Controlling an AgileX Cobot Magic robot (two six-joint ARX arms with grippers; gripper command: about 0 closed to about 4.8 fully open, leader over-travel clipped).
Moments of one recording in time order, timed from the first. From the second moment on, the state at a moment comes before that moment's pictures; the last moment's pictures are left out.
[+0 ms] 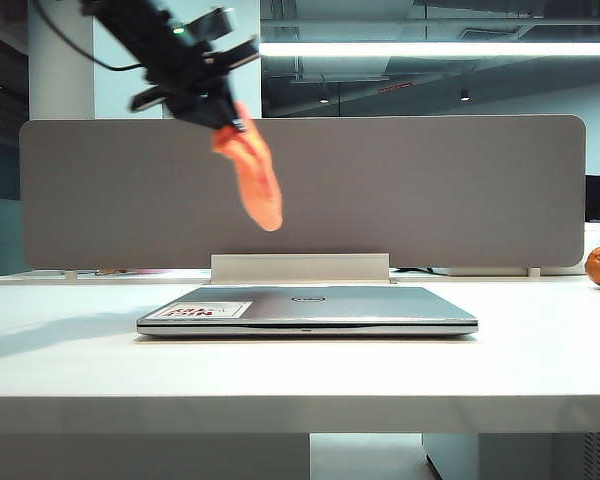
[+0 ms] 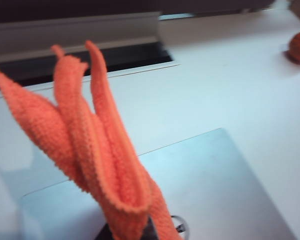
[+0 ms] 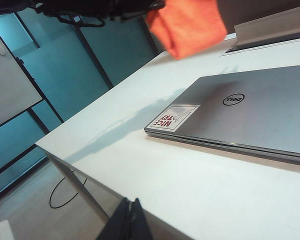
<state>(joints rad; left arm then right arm) -0.38 1.77 1.55 -0.23 0.18 -0.11 0.03 0.00 0.01 0.01 -0.74 0.43</state>
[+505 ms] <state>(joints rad) -0.54 1.97 1.55 -0.20 0.16 -0.11 0.03 0.00 0.01 0.01 -0.74 0.43</state>
